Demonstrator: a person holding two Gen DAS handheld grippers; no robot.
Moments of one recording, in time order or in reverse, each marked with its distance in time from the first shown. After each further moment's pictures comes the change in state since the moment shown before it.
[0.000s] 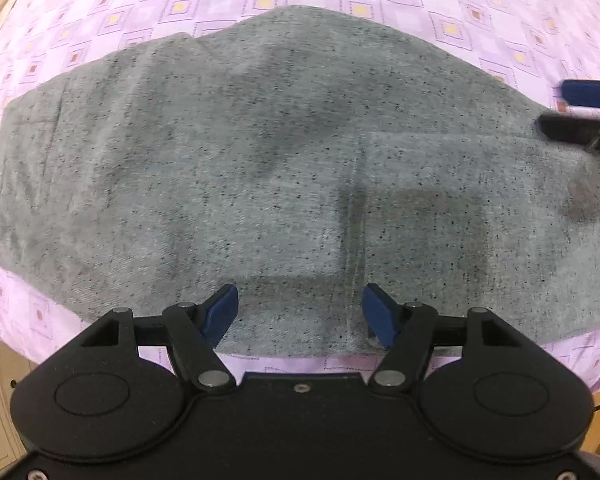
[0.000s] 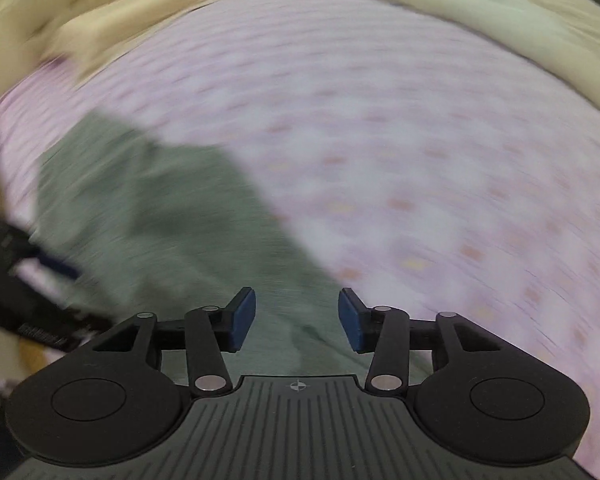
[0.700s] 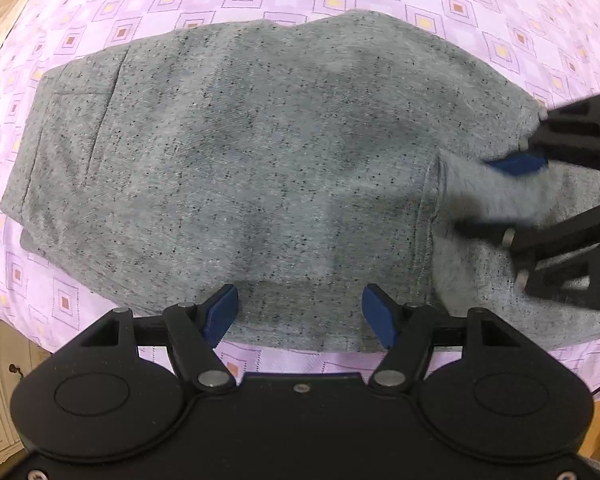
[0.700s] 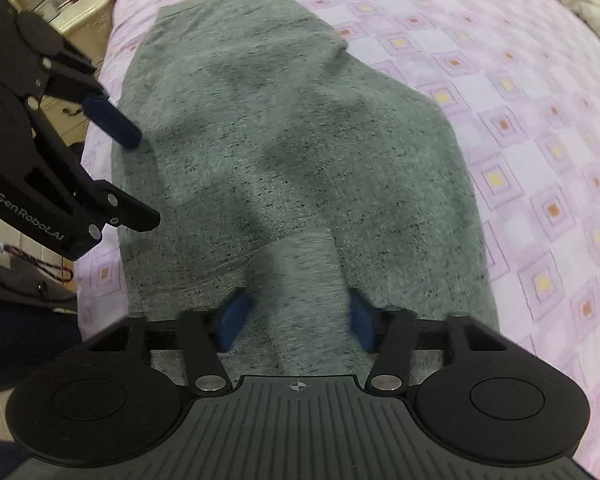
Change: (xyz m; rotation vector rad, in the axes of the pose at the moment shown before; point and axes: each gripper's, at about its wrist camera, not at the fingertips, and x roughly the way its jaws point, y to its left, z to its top) left arm -0.021 0.079 -0.012 -0.065 -0.005 -0.002; right arm 0.057 0.060 0.023 -0.347 0.190 0.159
